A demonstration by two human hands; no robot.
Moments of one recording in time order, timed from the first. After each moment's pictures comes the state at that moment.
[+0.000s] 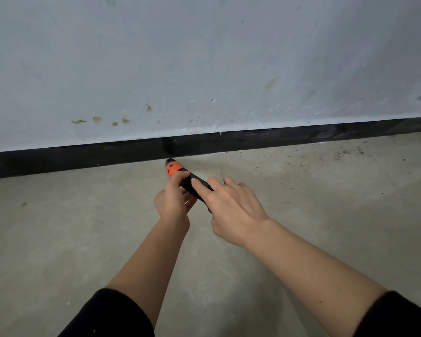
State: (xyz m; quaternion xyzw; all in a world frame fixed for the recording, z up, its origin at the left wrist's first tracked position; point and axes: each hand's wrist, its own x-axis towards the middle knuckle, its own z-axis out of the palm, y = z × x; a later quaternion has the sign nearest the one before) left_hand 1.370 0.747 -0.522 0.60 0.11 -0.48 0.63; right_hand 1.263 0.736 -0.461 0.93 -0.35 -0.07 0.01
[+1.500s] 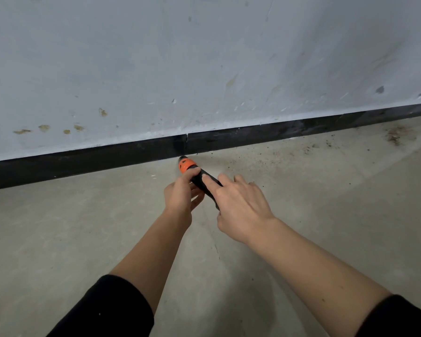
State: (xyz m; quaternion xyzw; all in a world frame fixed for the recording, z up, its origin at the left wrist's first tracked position) left_hand 1.313 0.697 -0.531 0.59 -0.01 -0.56 0.58; right_hand 1.201 0.707 -0.457 0.89 -0.45 -0.07 0.02
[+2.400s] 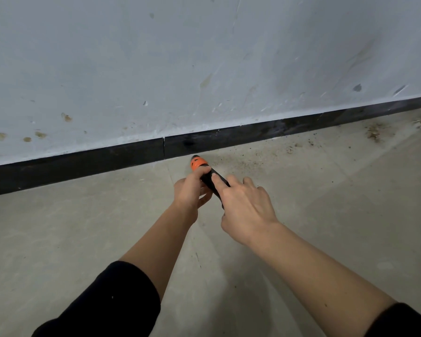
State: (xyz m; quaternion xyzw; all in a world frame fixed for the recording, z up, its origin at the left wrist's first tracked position) left_hand 1.265 0.654 -0.535 0.59 -0.07 -0.61 0.53; right_hand 1.159 0.689 -0.461 0.85 -0.52 -0.09 0.01
